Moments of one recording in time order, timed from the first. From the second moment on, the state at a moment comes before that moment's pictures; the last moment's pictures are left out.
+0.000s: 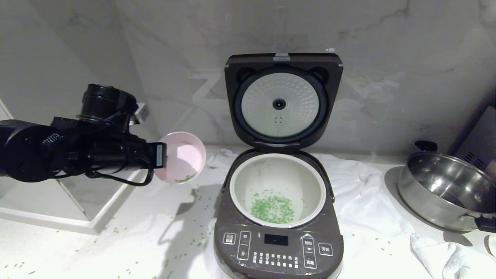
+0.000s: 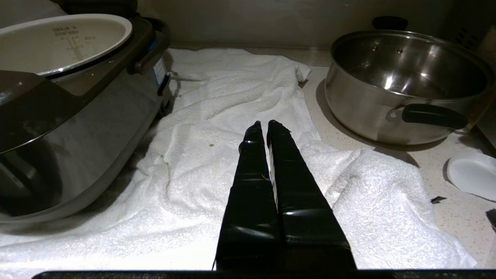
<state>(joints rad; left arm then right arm) -0.28 1.65 -1.11 0.10 0.14 -0.20 0.01 0.00 0.00 0.00 0.00 0.00</state>
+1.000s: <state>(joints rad) 0.09 1.71 -0.69 0.12 0.00 0.09 0.01 0.00 0.00 0.00 0.00 0.00</state>
